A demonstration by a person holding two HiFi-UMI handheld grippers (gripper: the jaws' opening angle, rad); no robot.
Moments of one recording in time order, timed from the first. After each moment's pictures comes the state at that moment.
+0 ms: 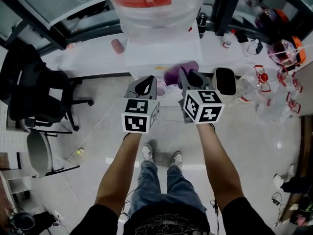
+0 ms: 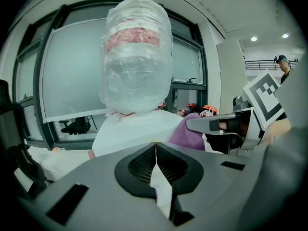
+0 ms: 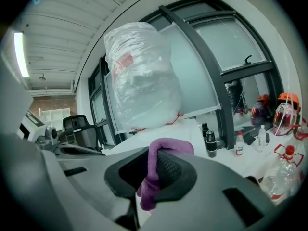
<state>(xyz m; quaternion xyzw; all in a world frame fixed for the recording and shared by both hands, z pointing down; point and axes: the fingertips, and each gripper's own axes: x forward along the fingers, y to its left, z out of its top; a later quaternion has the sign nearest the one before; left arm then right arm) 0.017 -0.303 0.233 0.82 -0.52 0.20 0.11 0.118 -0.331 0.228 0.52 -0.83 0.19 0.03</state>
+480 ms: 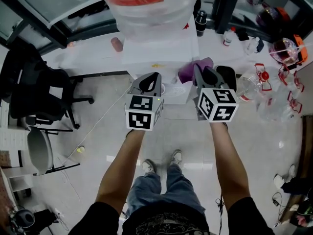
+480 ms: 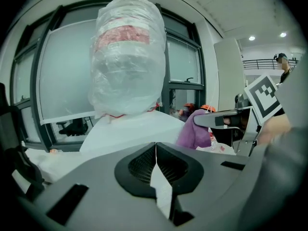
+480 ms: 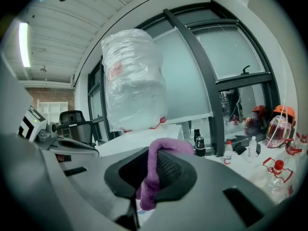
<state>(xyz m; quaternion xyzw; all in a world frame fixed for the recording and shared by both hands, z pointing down) 0.047 -0.306 0.232 0.83 -0.52 0.20 0.10 0.181 -0.333 0.226 0.54 -0.83 0.15 0.04</state>
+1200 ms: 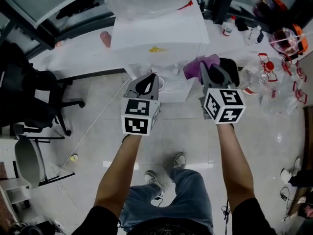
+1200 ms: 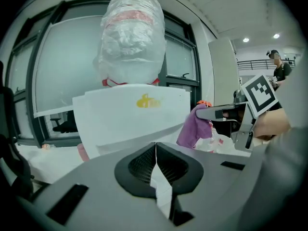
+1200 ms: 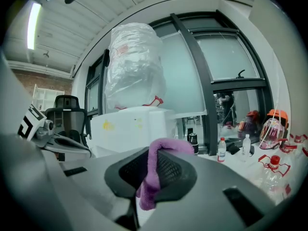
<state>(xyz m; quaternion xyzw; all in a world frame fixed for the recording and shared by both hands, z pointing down) 0.024 -0.302 0.336 0.84 -0.49 0.20 0.09 0.184 -0.327 0.315 0.58 -0.81 0.11 0.05</state>
